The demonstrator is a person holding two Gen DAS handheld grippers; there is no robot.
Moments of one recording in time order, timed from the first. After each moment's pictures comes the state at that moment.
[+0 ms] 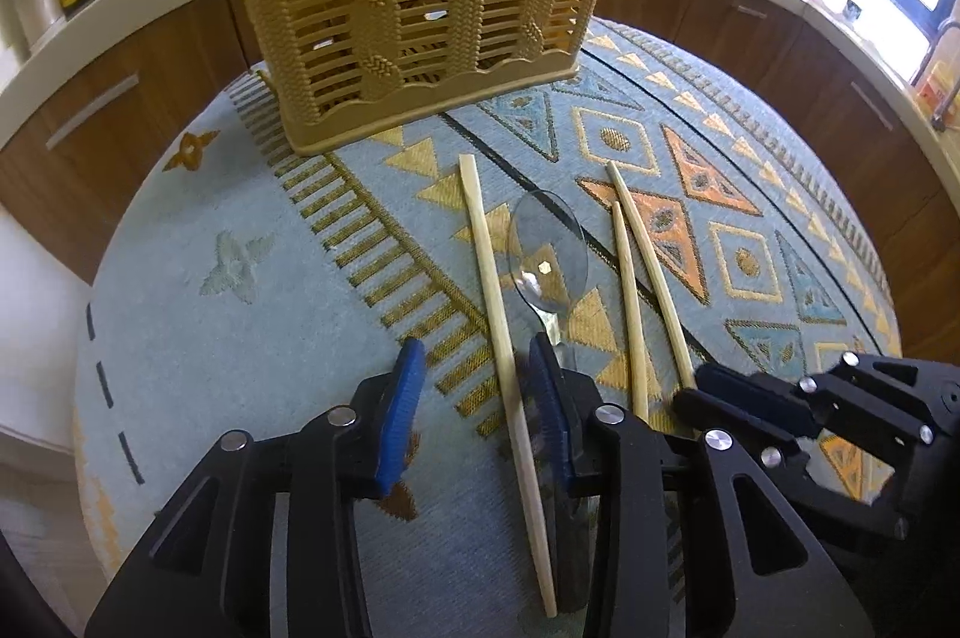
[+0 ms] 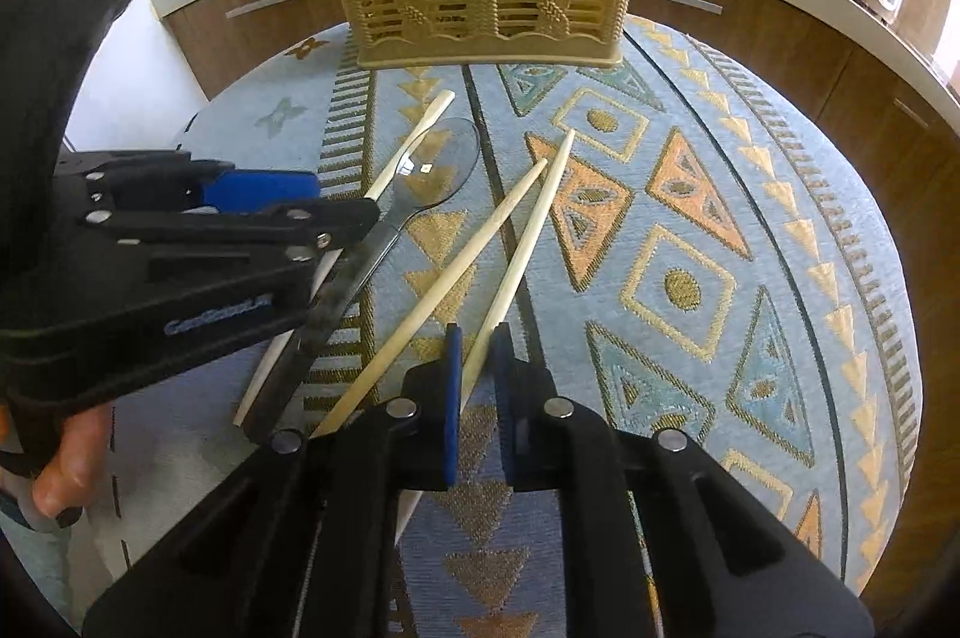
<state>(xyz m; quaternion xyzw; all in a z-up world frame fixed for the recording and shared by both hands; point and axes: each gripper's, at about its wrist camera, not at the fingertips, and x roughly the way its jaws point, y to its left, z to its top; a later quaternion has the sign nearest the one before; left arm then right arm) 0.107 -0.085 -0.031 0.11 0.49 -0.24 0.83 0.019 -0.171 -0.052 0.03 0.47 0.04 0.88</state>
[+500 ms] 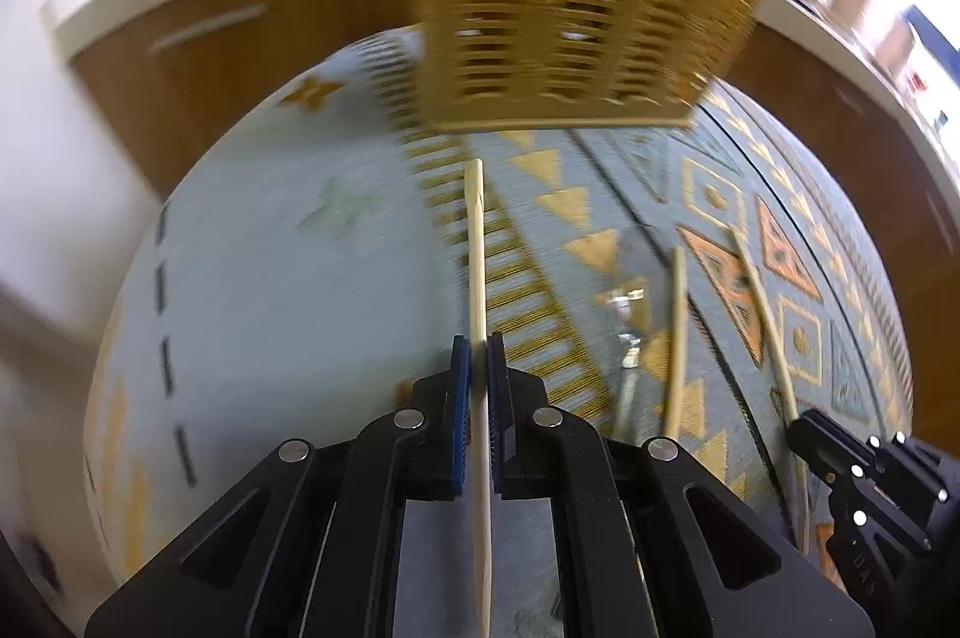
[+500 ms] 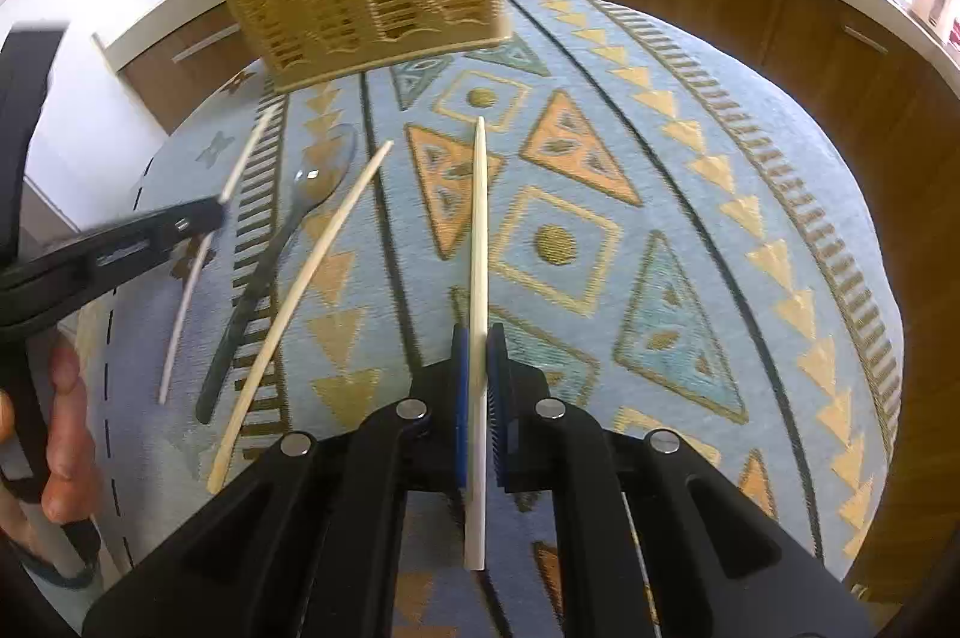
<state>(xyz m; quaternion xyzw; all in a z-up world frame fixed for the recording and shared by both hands) 0.105 -0.053 -0.028 0.00 0.50 -0.11 0.86 0.004 -0.226 -0.051 0.09 0.48 0.00 0.87</state>
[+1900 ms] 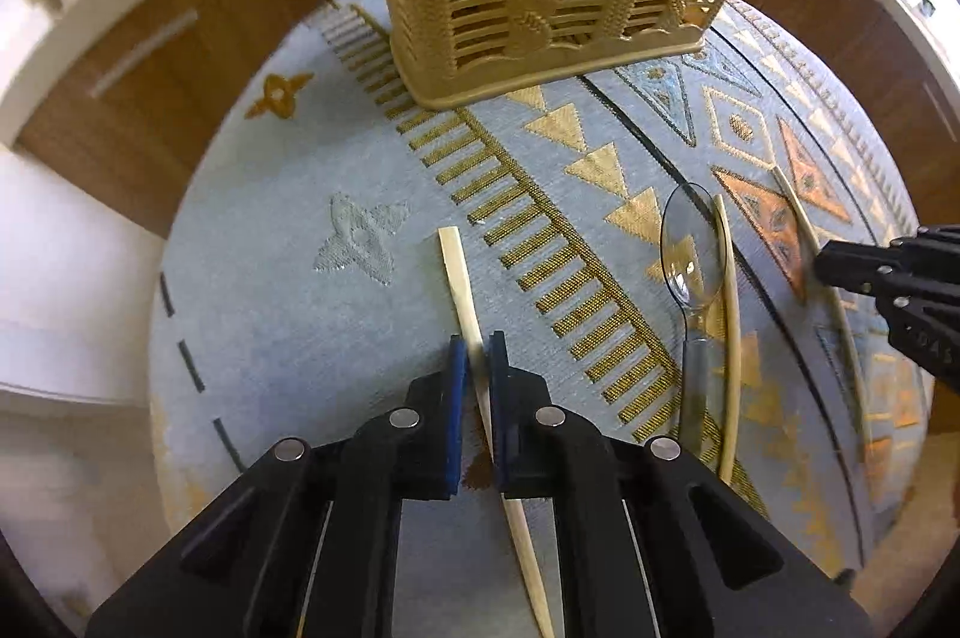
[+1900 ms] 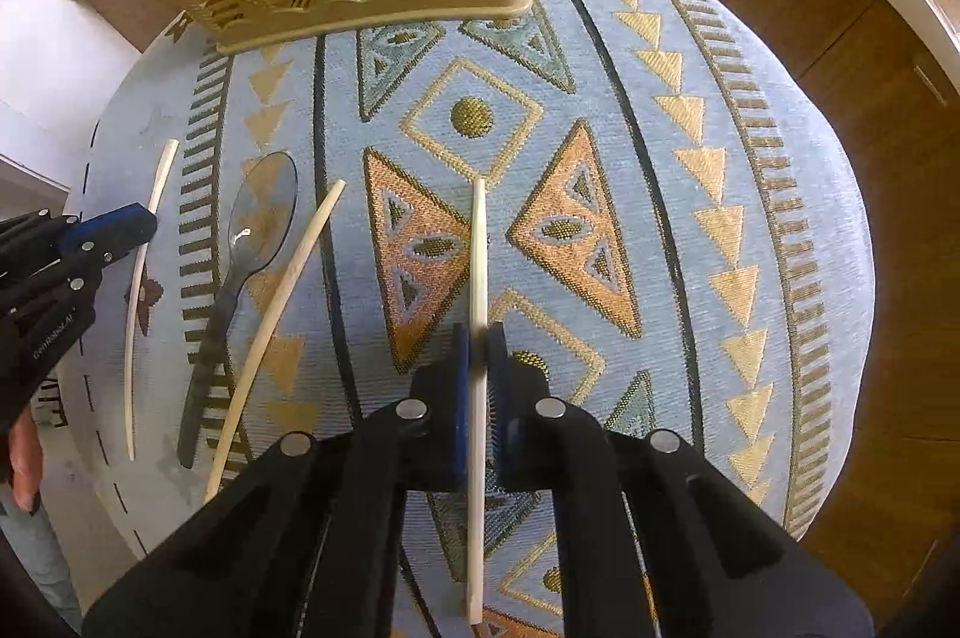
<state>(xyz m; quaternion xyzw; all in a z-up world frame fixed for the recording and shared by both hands) 0.144 -0.052 -0.031 0.13 0.57 -0.16 0.80 0.124 -0.219 -0.039 0.02 0.62 0.02 0.78</state>
